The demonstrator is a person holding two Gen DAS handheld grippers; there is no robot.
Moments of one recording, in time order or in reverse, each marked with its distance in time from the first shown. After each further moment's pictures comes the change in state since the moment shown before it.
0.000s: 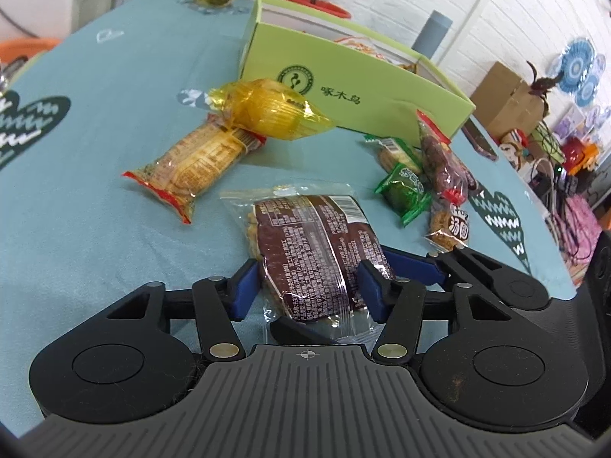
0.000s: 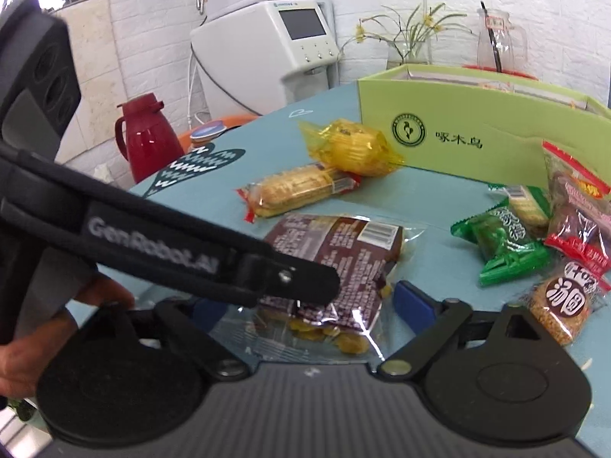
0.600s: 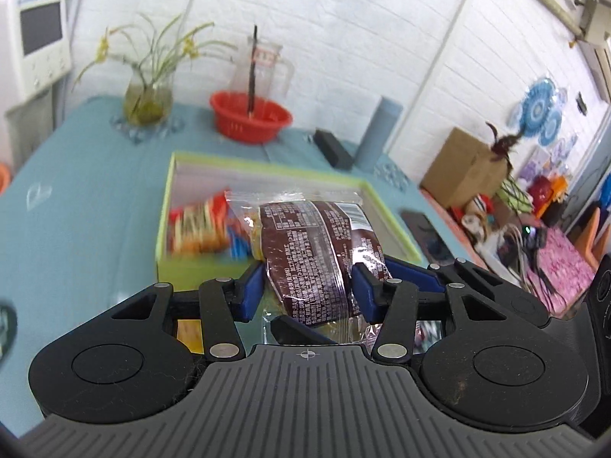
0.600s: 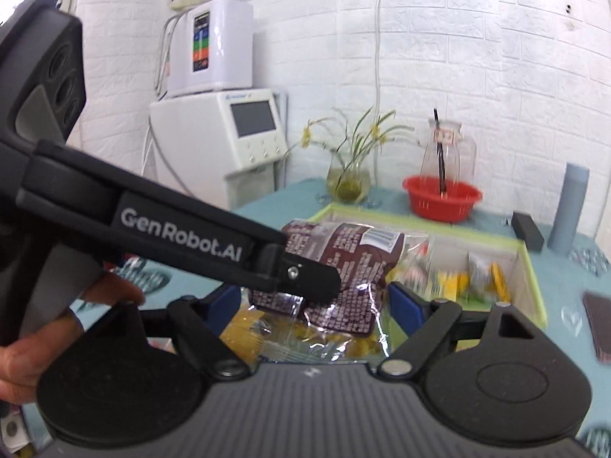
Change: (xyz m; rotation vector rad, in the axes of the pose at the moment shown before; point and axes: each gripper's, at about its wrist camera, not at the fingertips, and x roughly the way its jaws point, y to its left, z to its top) left arm 0.007 -0.051 0.169 0.101 -0.188 -0.097; right arm -0.004 -0.077 0.140 -0.064 -0.214 -0.139
